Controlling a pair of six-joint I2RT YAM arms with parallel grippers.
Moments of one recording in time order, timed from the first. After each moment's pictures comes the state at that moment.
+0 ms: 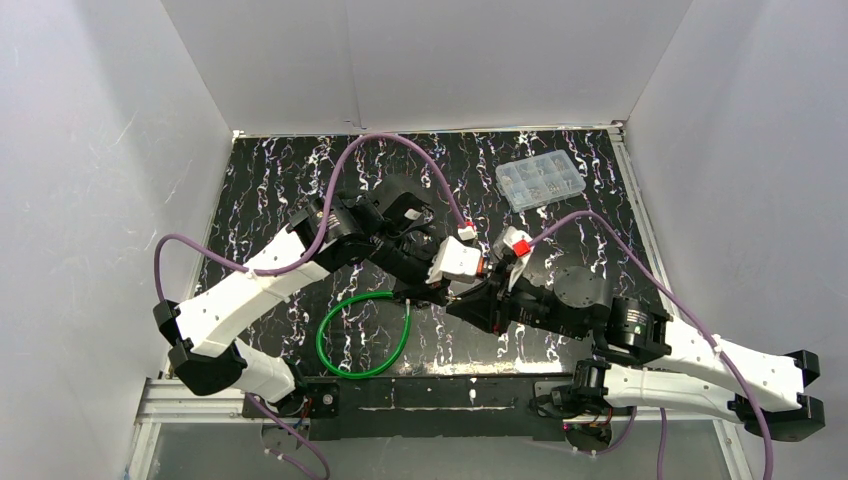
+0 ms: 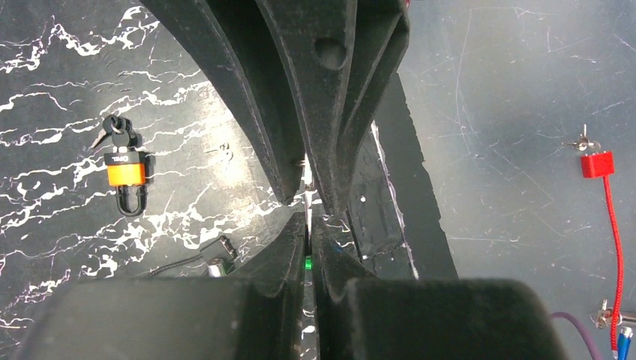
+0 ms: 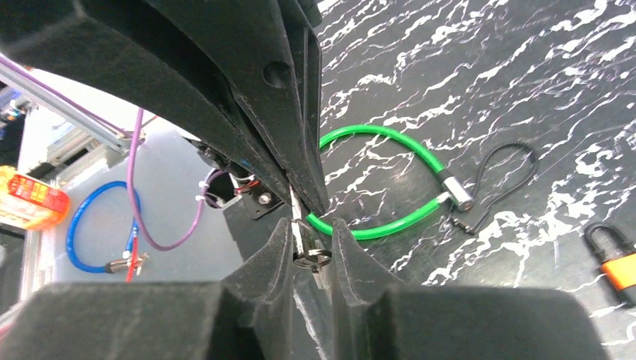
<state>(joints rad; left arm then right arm) -1.02 1.42 1.72 -1.21 0.64 0.62 1.29 0.70 0.87 -0.32 0.07 0.39</state>
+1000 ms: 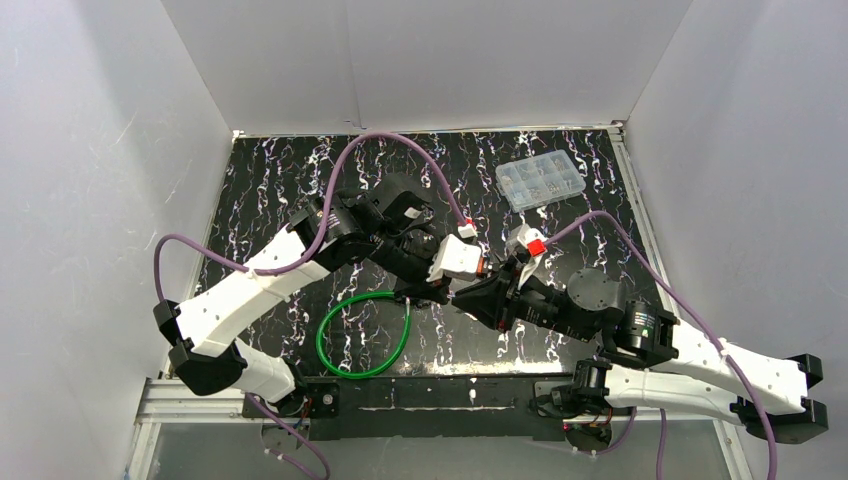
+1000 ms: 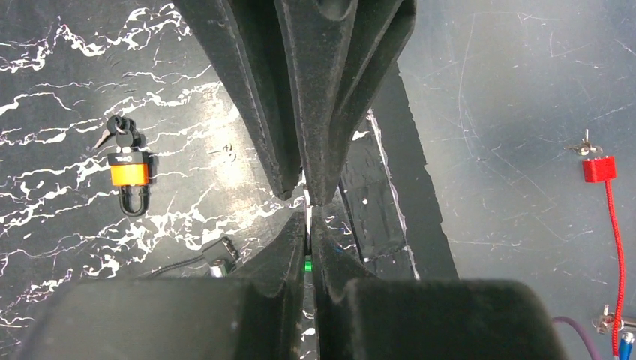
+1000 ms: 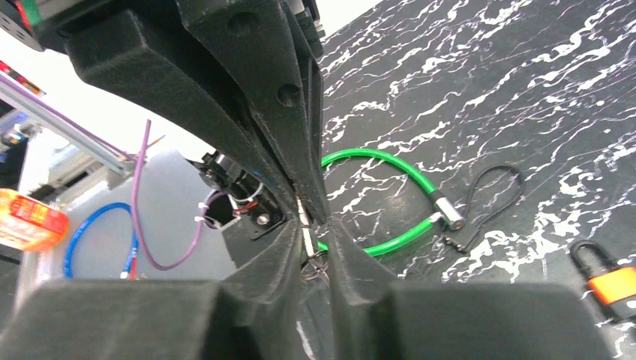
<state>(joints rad) -1.01 1.42 1.72 -1.20 0.64 0.61 1.29 0.66 0.85 -0.28 0.11 0.37</state>
